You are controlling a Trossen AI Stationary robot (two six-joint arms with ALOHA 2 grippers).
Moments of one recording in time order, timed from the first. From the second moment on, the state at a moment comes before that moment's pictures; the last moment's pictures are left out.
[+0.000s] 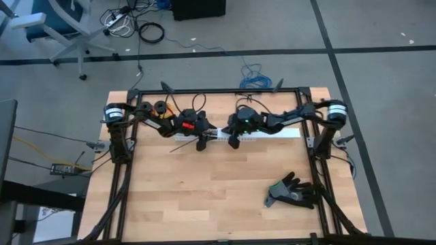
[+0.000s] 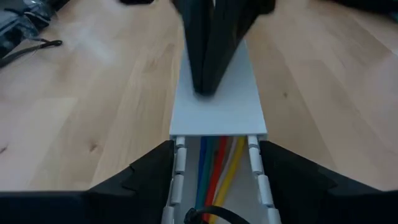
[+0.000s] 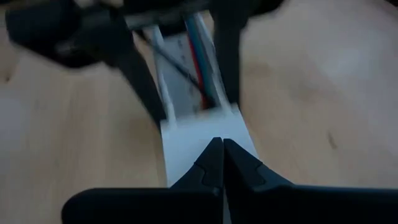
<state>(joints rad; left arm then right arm) 0.36 1.86 0.67 0.74 0.29 0.18 -0.27 1.76 0.77 0.44 -0.13 0.09</state>
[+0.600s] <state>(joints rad) 0.35 1.85 0.67 0.71 0.28 0.17 -0.25 1.65 0.86 0.44 -0.14 -0.02</state>
